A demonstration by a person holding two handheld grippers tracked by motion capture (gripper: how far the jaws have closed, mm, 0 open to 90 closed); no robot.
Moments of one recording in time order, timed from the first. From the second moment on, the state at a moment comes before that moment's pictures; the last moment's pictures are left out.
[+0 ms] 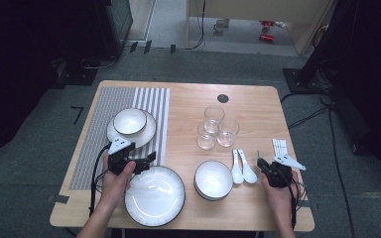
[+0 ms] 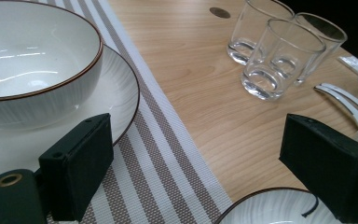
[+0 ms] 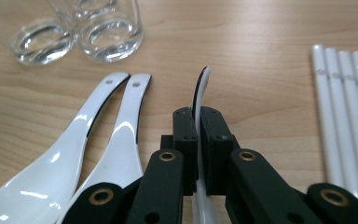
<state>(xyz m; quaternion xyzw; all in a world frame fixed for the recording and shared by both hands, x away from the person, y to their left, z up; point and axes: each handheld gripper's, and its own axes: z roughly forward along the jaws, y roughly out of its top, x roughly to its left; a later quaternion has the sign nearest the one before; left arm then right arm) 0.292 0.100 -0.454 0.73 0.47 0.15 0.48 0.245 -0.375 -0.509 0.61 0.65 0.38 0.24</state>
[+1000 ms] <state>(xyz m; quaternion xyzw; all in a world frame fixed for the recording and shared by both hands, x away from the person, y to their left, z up) 0.285 0.093 -0.426 0.72 0.44 0.13 0.53 0.237 -0.333 -0.431 0.53 0.63 0.50 0.26</state>
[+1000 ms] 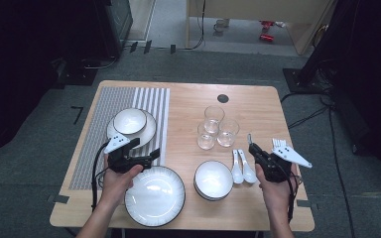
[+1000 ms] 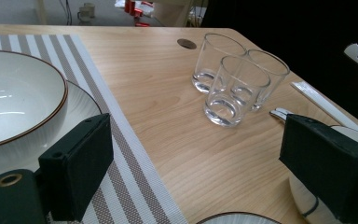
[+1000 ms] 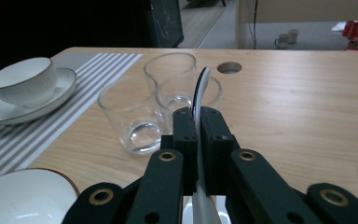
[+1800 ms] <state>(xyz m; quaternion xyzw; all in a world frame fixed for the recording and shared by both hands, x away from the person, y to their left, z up) 0.278 0.095 -0.398 0.69 0.42 0.11 0.58 0.253 -0.249 -0.393 0.46 0.66 0.56 0.22</state>
